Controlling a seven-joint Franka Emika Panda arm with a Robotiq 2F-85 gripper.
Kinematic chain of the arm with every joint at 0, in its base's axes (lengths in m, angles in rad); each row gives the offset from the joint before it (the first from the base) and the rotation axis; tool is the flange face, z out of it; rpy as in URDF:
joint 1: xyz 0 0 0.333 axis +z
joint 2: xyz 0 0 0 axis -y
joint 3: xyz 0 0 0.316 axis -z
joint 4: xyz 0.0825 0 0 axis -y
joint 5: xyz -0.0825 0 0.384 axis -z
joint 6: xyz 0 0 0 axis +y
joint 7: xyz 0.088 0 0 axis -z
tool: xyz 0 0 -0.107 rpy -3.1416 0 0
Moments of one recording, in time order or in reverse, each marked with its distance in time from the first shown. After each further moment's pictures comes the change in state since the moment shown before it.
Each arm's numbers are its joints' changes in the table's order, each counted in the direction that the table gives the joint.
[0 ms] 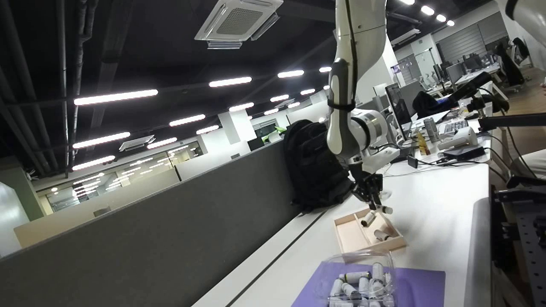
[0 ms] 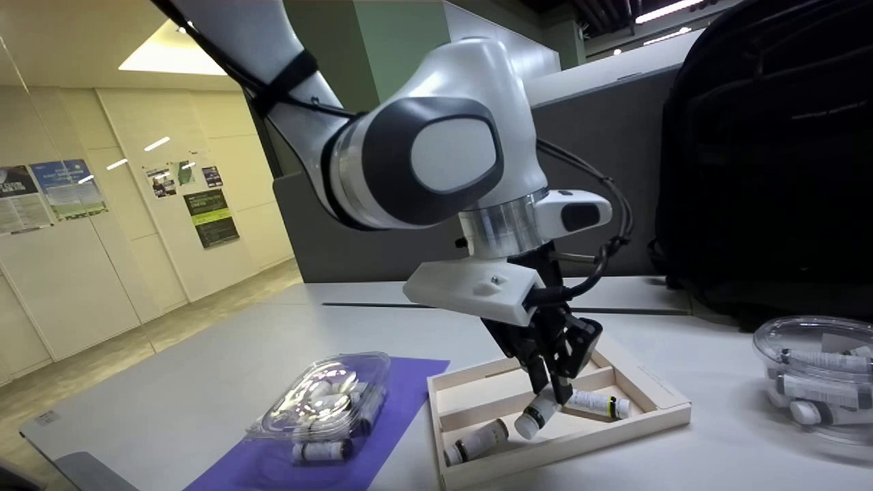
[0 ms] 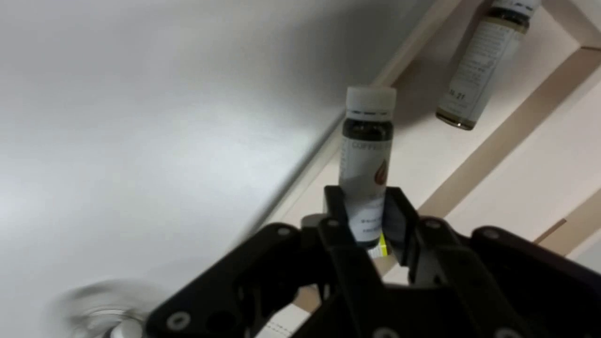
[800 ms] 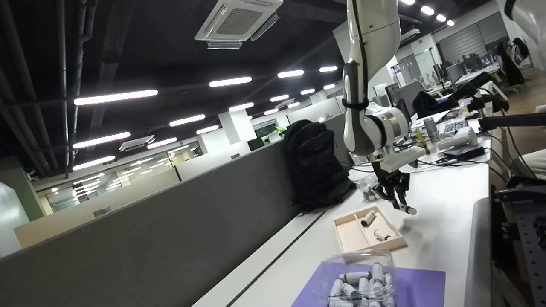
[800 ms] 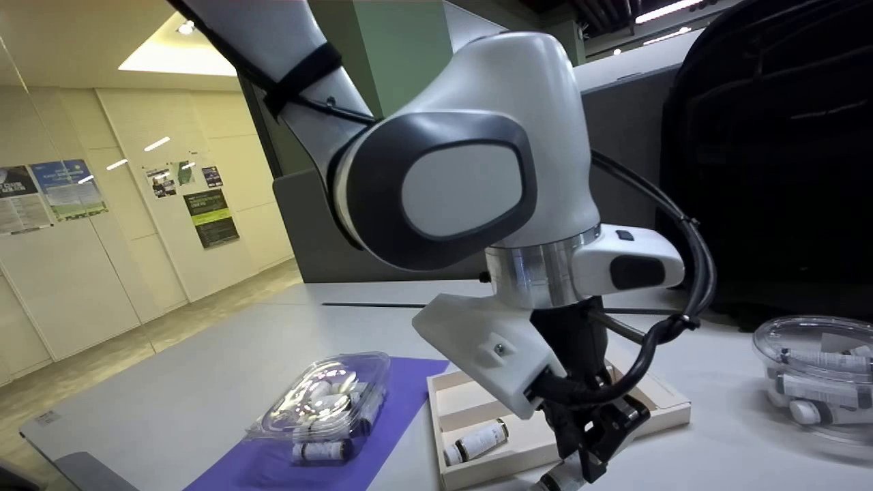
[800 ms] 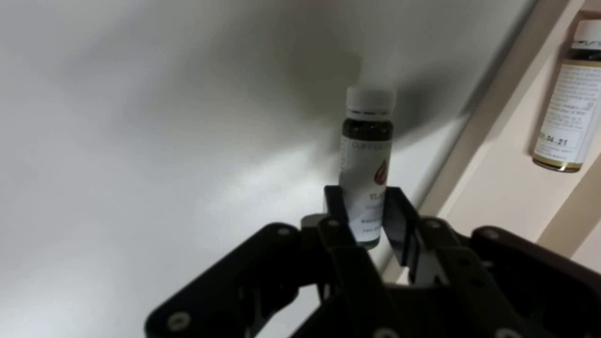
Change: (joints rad) arm -0.064 -0.011 0.040 -0.069 -0.130 -0.019 0.017
